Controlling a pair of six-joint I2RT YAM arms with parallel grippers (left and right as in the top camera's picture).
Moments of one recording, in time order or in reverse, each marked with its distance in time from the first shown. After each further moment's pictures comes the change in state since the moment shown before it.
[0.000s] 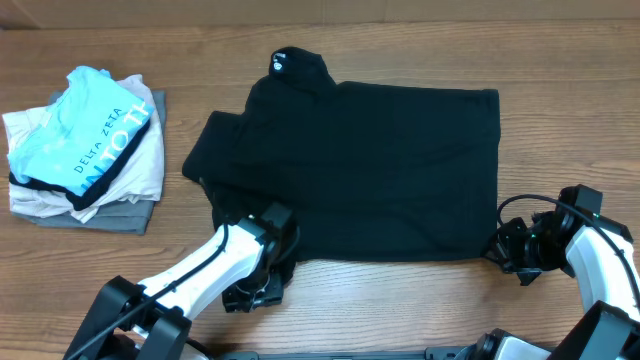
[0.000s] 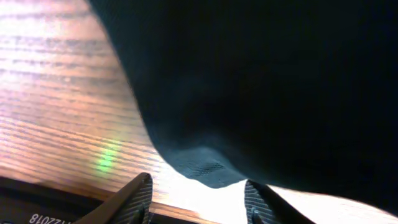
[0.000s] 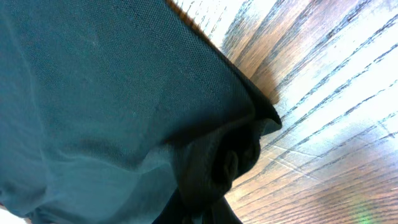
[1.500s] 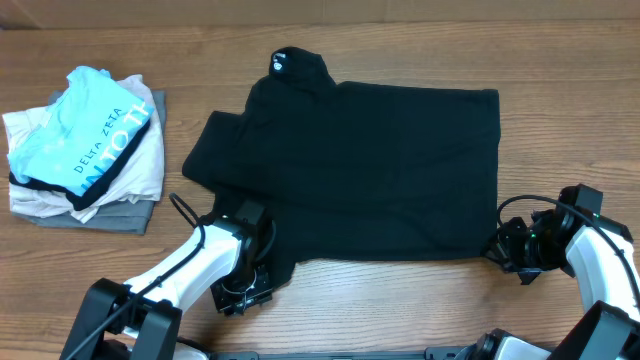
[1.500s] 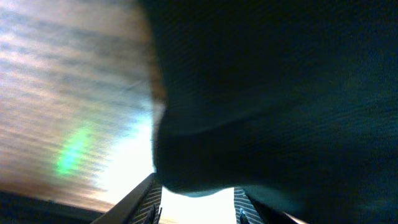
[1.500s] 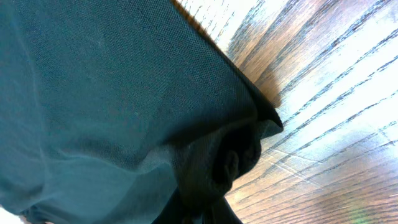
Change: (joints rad) left arm 0.155 -0.016 -0.066 0.088 0.116 -0.036; right arm 0.000 0.000 0.001 0.007 0.000 -0.026
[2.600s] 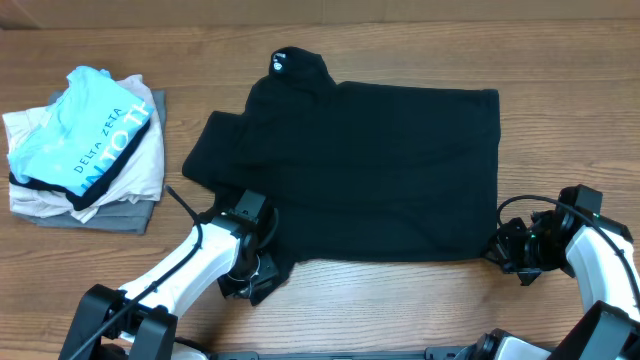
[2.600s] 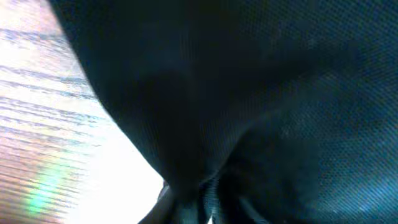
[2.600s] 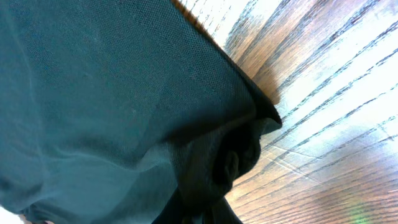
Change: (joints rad) left arm 0.002 -0.017 0.028 0.088 -0.041 -0.058; right arm 0.000 0.000 0.000 -0.010 0.000 0.000
